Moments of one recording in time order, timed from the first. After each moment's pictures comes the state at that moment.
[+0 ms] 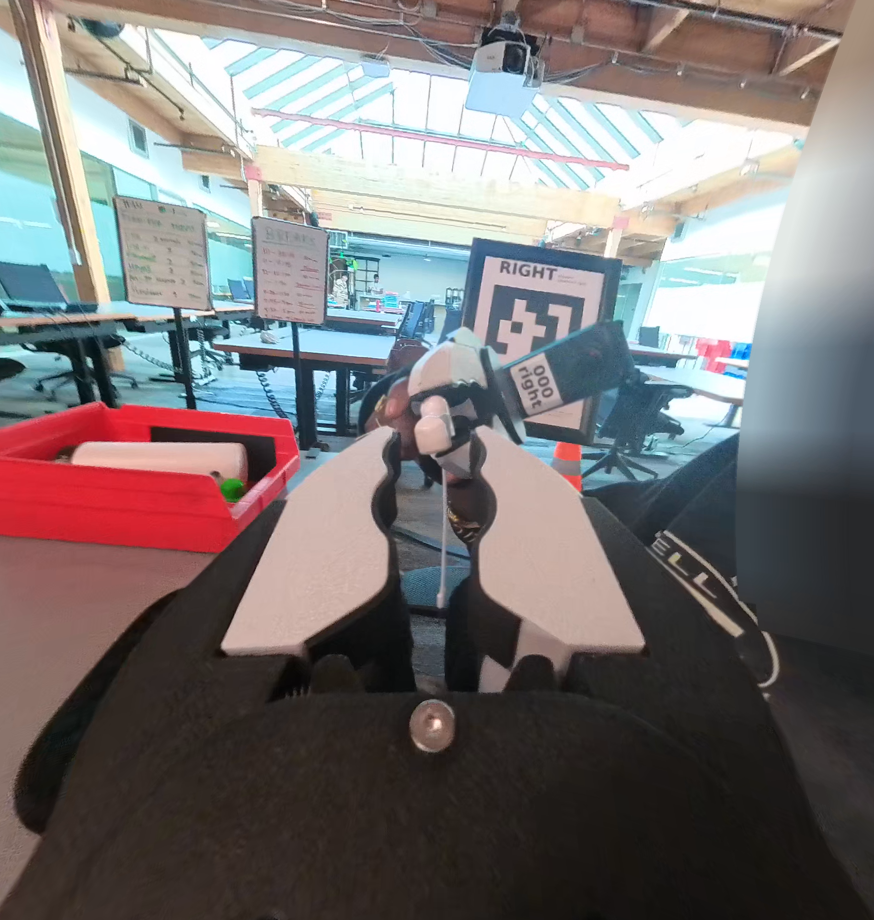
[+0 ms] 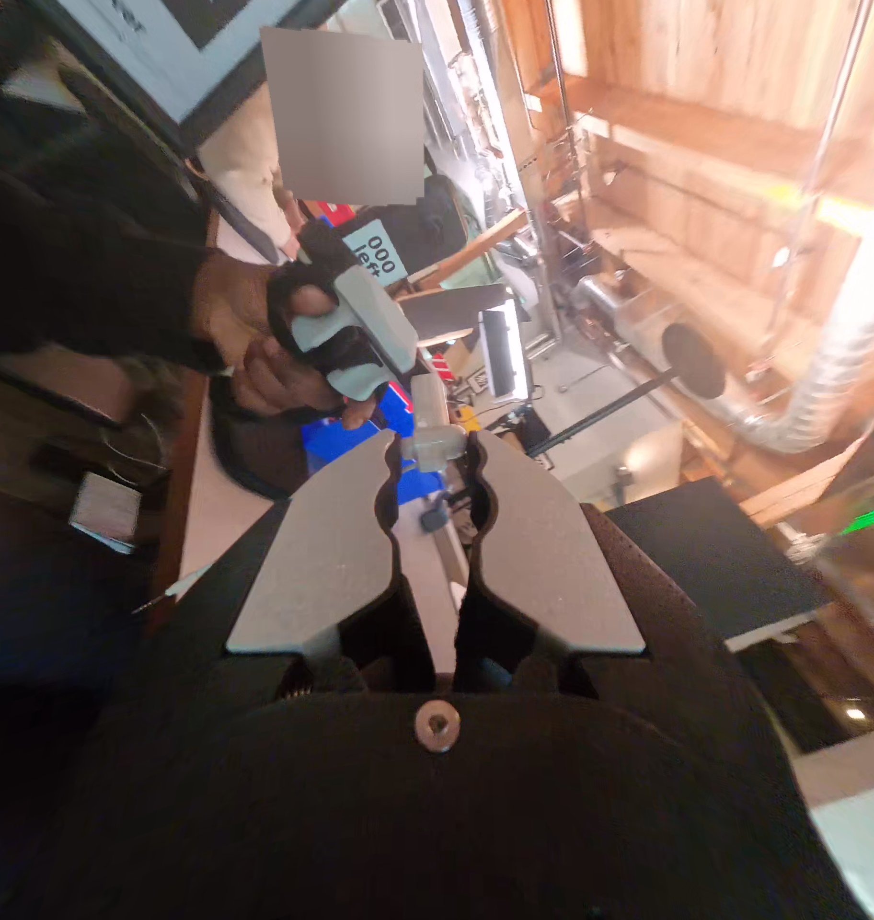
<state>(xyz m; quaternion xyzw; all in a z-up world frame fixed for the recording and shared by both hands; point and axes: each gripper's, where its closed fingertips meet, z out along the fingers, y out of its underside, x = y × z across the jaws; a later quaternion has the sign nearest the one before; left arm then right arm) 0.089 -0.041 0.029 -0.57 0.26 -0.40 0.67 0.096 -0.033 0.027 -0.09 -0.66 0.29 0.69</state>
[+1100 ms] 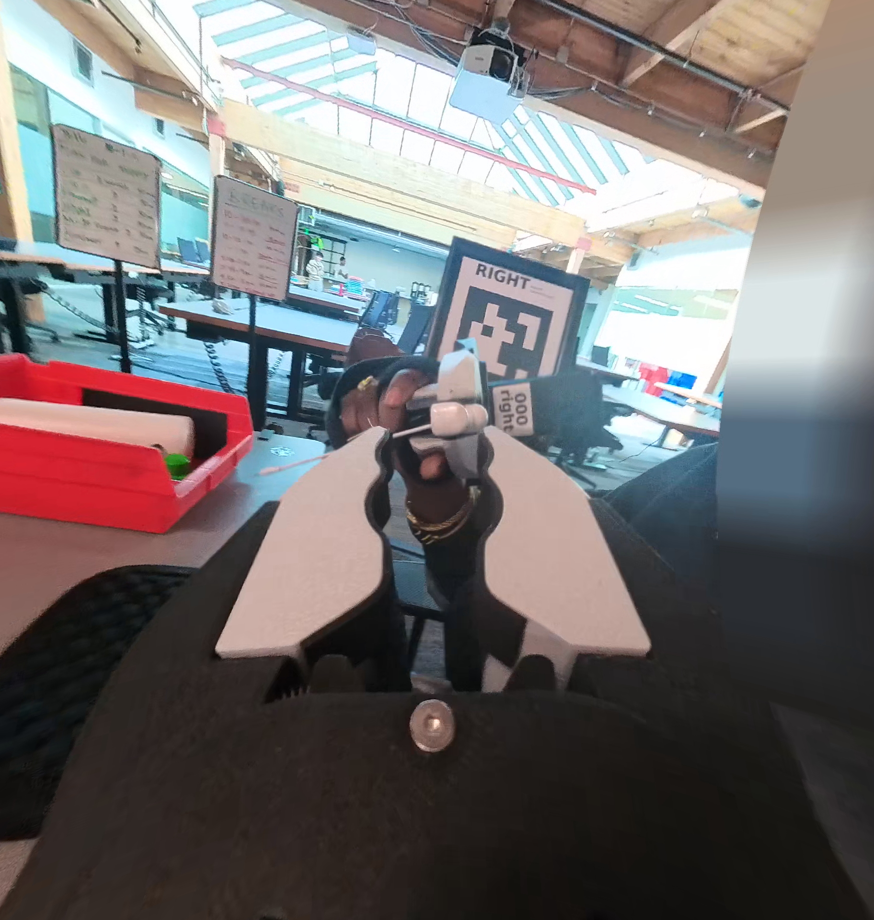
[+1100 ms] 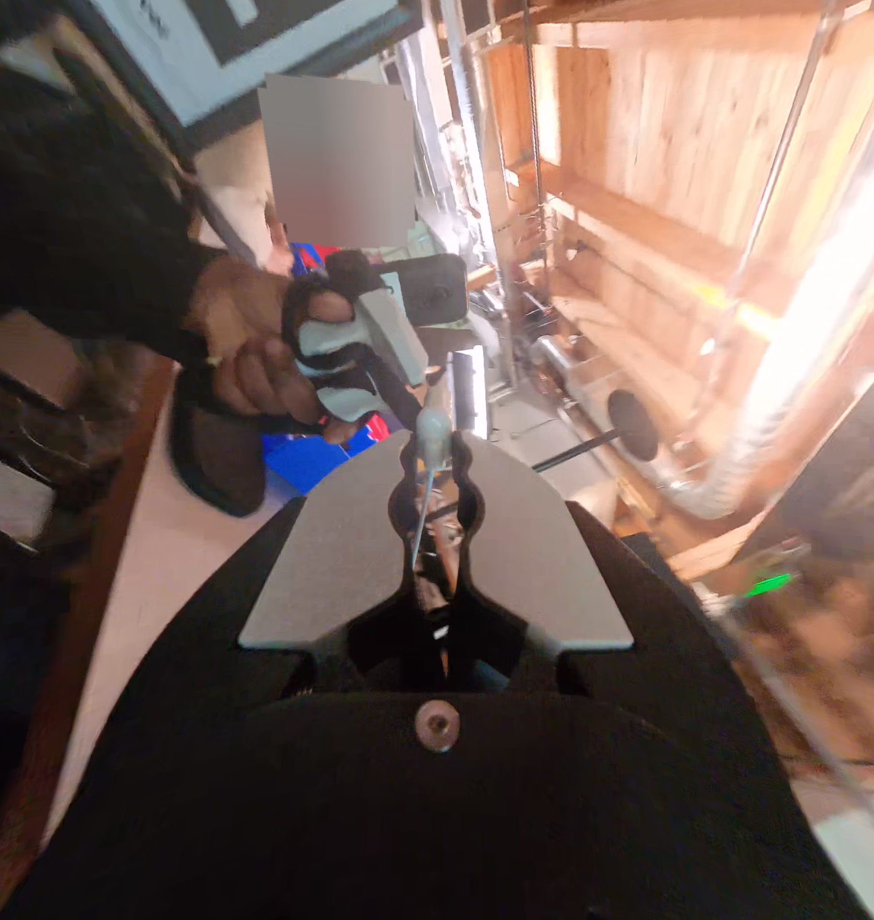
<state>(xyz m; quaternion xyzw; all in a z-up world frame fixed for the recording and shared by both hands) 0.089 -0.043 0.026 -0.58 0.24 -0.46 0.62 0.100 -0.044 0.029 -0.02 -0.63 0.26 0.73</state>
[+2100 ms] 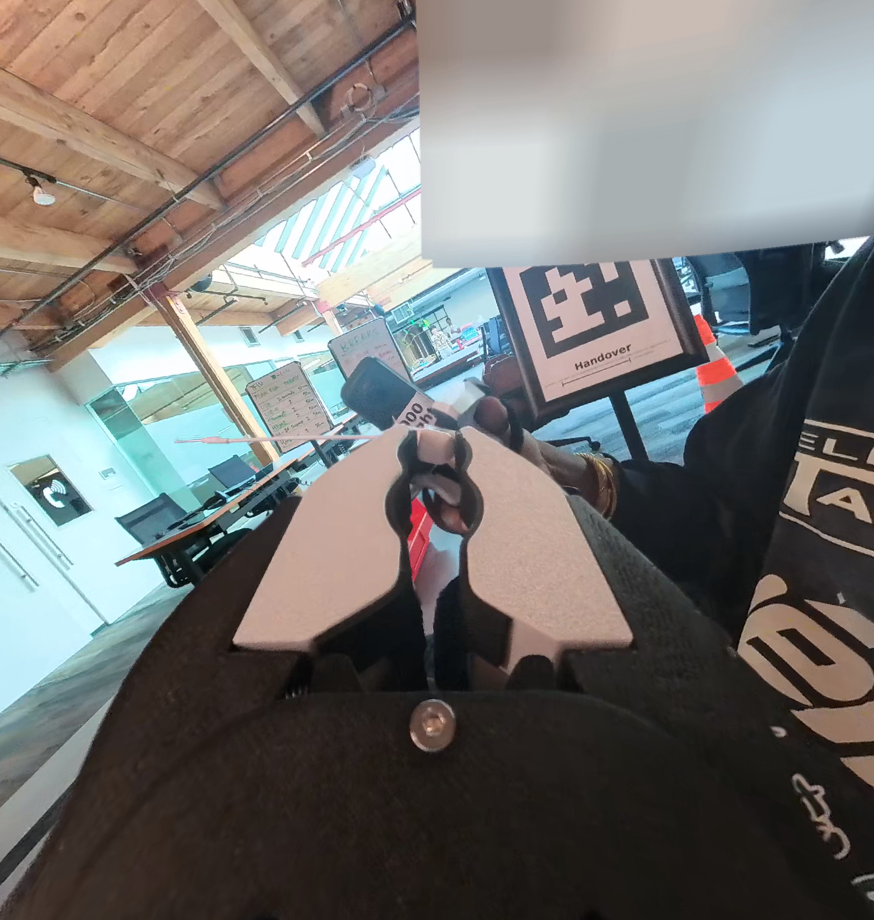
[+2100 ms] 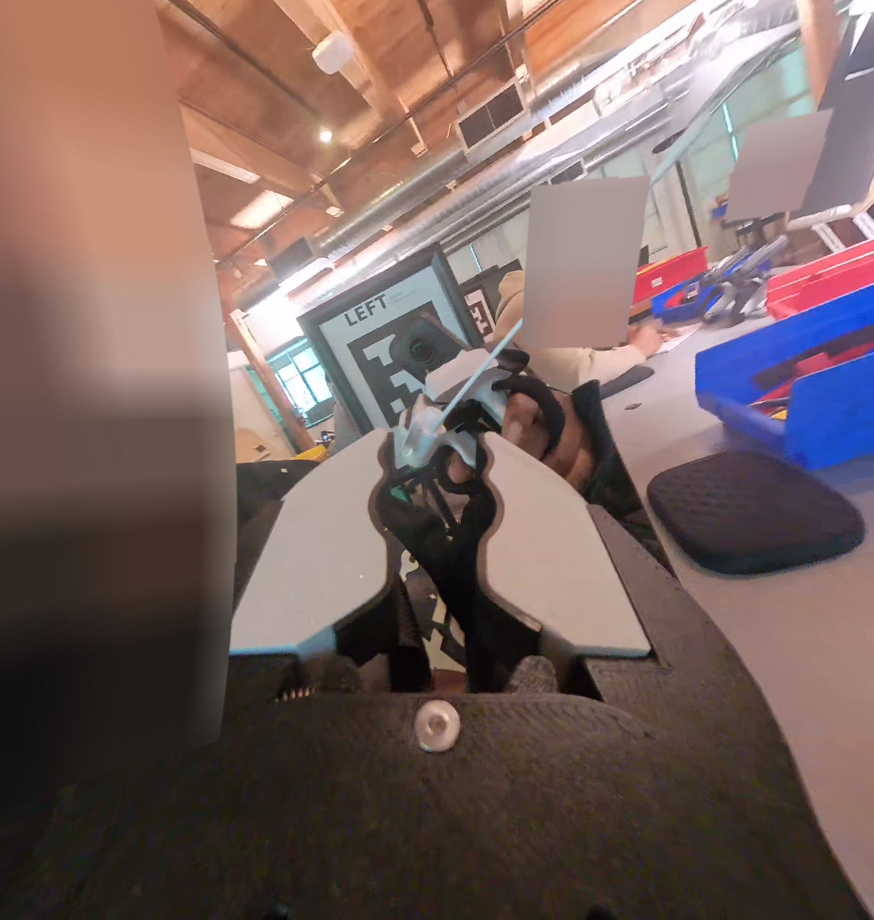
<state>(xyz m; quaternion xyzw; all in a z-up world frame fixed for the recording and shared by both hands) 0.088 -0.059 0.040 -0.46 0.39 -0.17 0.78 0.090 -0.047 0.034 -0.35 -0.49 0.79 0.12</state>
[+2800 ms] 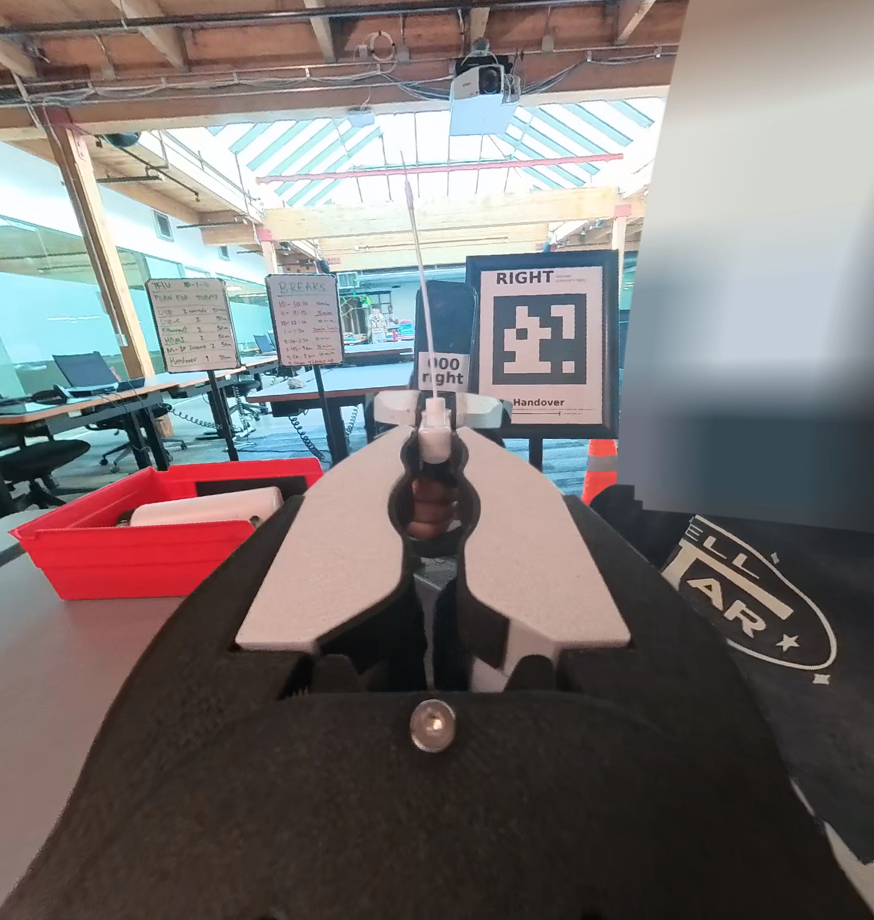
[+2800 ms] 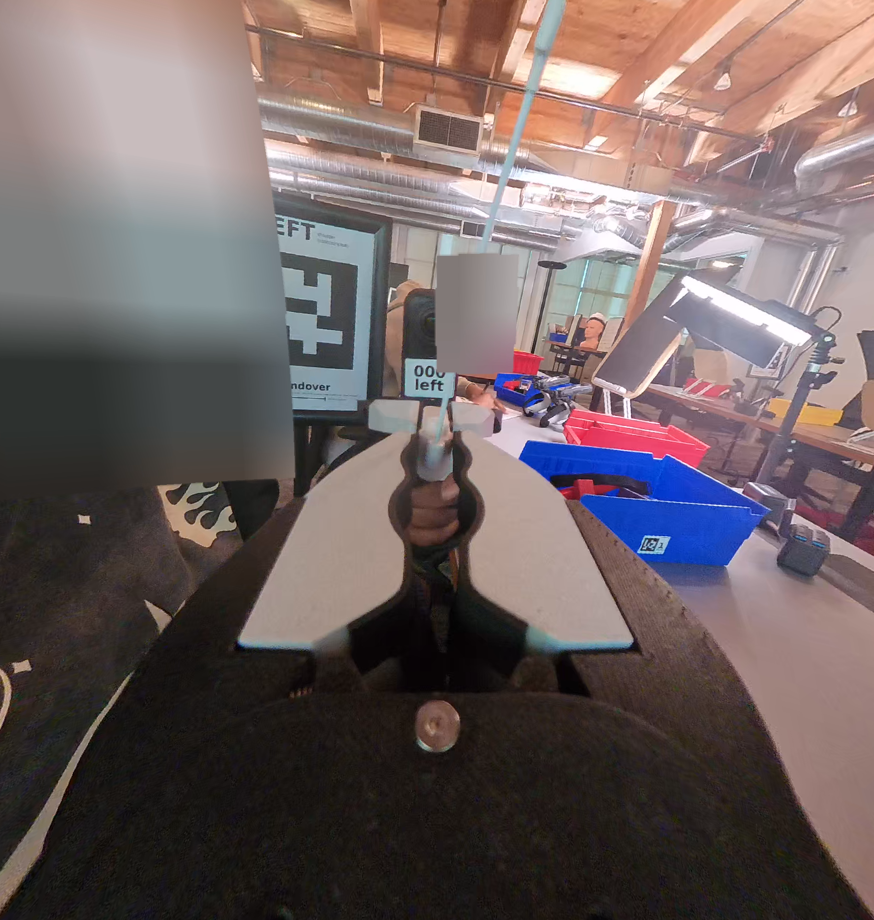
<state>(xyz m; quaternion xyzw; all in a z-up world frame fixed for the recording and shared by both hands) 0.089 -0.050 0.037 -0.53 0.31 -0.34 0.71 0.095 -0.046 0.040 -0.24 -0.57 0.67 0.40</state>
